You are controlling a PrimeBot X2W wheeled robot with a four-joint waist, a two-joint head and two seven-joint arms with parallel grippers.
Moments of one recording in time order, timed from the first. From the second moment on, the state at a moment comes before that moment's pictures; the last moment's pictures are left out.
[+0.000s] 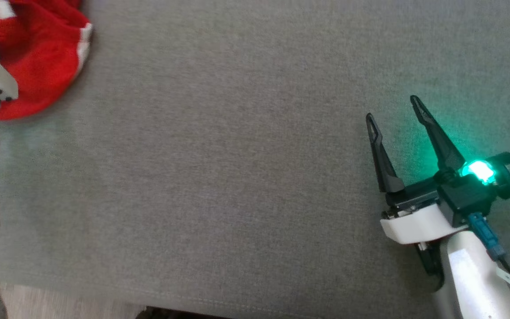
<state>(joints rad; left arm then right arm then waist) -0.85 0.39 -0.05 0.65 -0.31 -0.03 0.05 -0.16 -0.06 0.14 -0.05 -0.18 0.13 -0.17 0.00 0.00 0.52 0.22</state>
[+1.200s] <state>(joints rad) -0.96 0.42 -0.14 0.85 -0.26 -0.03 -0.09 -0.18 -0.06 0.12 0.08 -0.08 0.13 -0.23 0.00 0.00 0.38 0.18</state>
